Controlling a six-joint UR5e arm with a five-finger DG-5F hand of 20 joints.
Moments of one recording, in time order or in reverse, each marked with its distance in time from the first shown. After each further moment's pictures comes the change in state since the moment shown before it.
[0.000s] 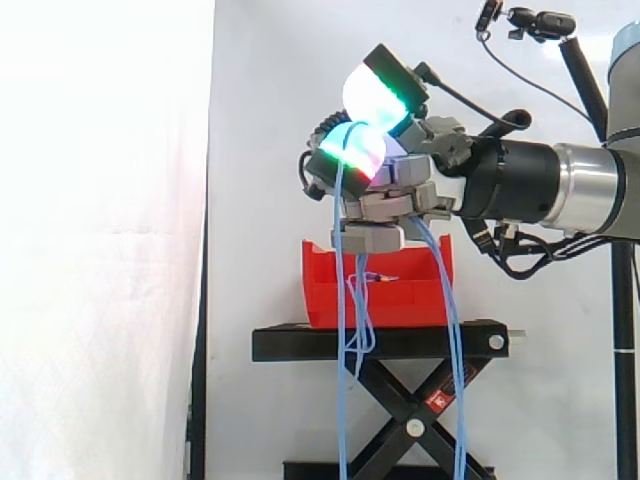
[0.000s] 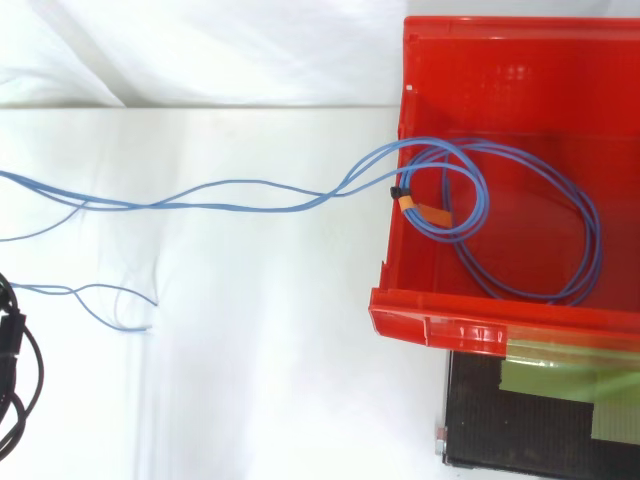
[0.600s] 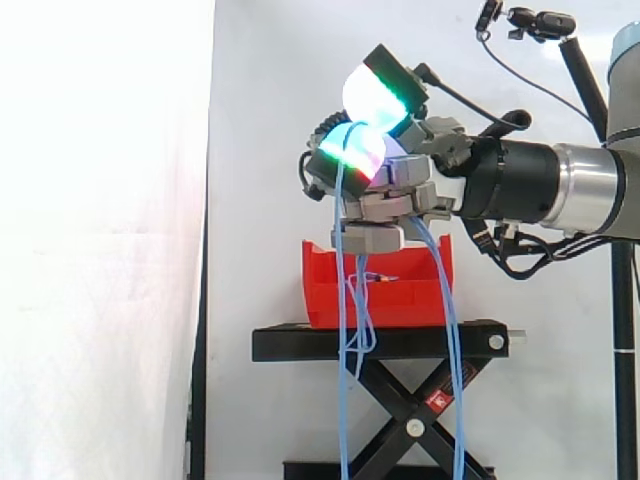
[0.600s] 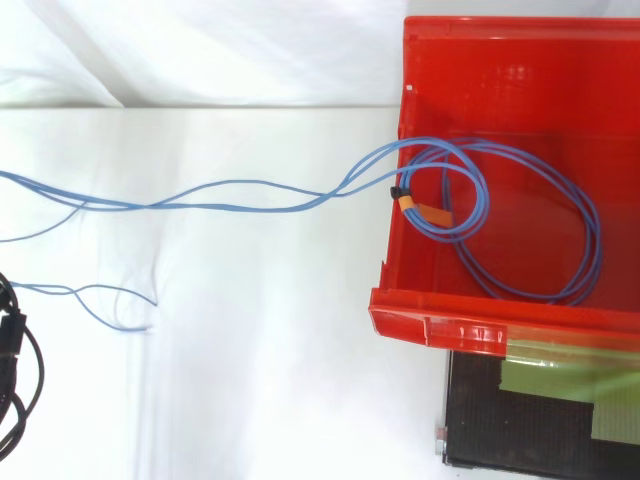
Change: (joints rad) arm 0.000 0.000 0.000 0.000 0.000 0.000
